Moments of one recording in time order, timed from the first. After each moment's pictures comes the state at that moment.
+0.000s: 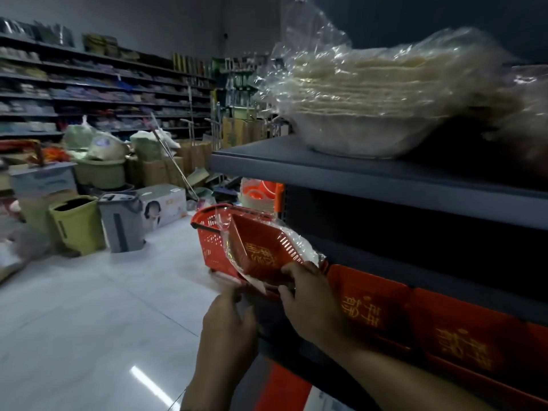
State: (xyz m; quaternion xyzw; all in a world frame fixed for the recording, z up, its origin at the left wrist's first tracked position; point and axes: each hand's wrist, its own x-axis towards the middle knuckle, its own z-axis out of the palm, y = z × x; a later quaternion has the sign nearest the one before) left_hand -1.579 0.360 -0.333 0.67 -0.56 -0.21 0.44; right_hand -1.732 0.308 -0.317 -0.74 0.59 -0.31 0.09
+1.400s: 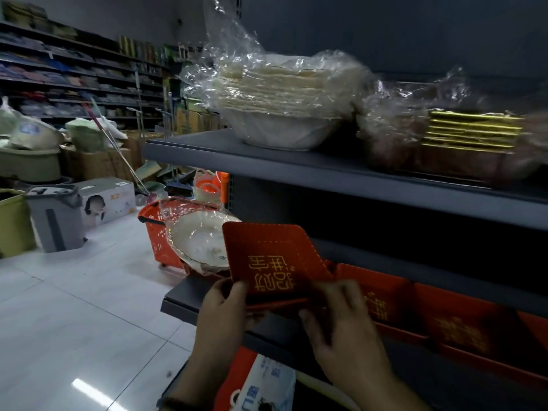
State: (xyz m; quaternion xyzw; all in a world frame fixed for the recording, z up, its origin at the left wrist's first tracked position) left_hand -1.670 0.412 -0.316 0.49 -0.40 -0.54 0.55; right_hand -1.871 0.460 -0.327 -0.69 0.62 -0.38 0.00
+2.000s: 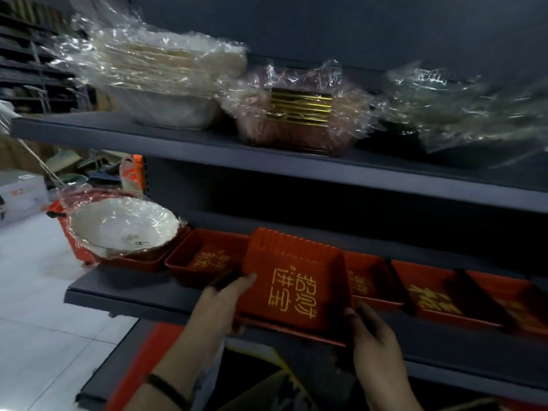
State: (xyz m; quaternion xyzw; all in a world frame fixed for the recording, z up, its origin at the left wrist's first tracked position) left_hand -1.796 0.470 -0.324 0.45 -0.41 -0.67 0.43; right_hand -2.003 0.594 -0.330 -0.27 0.72 -0.59 0.26
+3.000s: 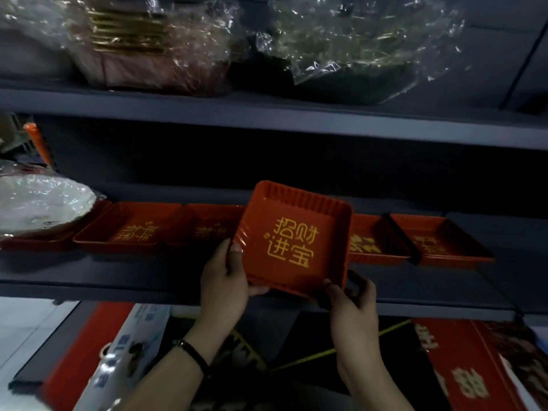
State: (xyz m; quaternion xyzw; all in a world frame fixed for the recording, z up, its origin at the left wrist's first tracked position) left_hand -1.958 0.556 -0.339 0.38 -0.54 -0.58 0.48; right_hand -2.096 0.678 -0.344 -0.18 0.64 -0.70 0.25
